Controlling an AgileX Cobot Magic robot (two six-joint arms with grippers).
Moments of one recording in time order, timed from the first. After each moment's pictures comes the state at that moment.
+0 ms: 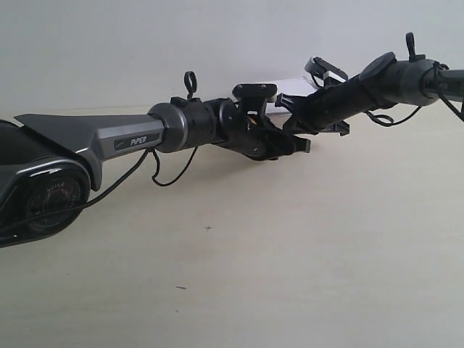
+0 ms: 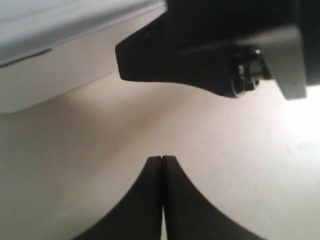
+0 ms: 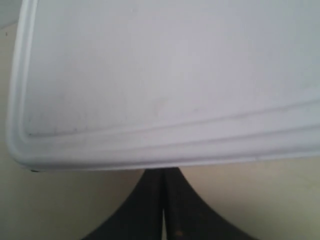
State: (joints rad) left arm -0.50 2.60 -2.09 -0.50 0.32 0.19; right arm 0.11 2.54 -1.98 0.86 0.64 -0.44
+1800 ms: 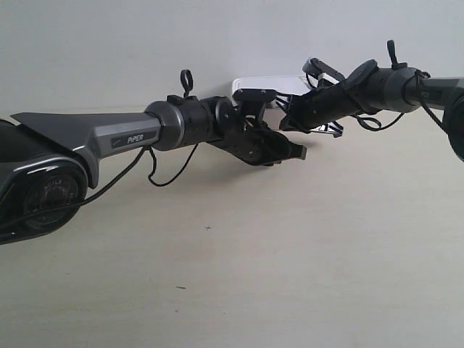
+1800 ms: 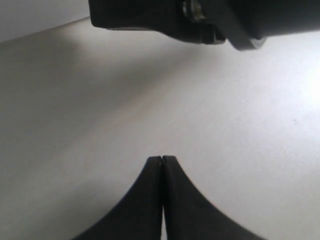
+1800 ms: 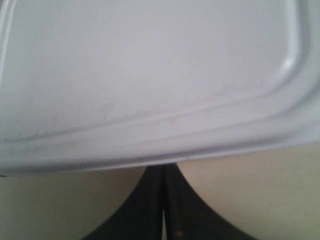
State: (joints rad) left arm -0.49 2.60 -2.09 -0.50 0.40 0.23; right arm 0.15 2.58 -2.02 0.81 0.50 -0.27
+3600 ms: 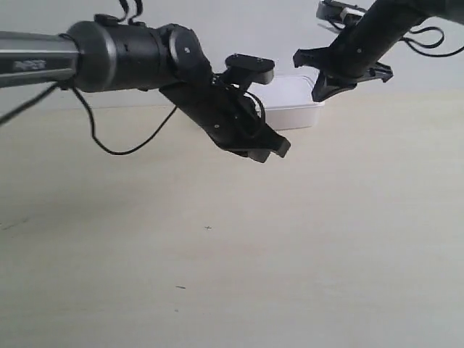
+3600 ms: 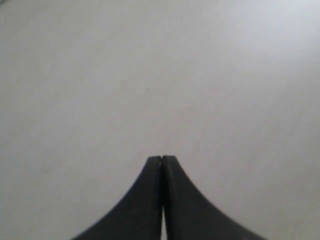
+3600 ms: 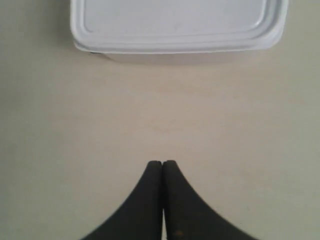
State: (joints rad) left arm -0.49 2.14 -1.70 -0.47 0.68 0.44; right arm 0.12 2.24 -2.01 0.37 1.03 -0.14
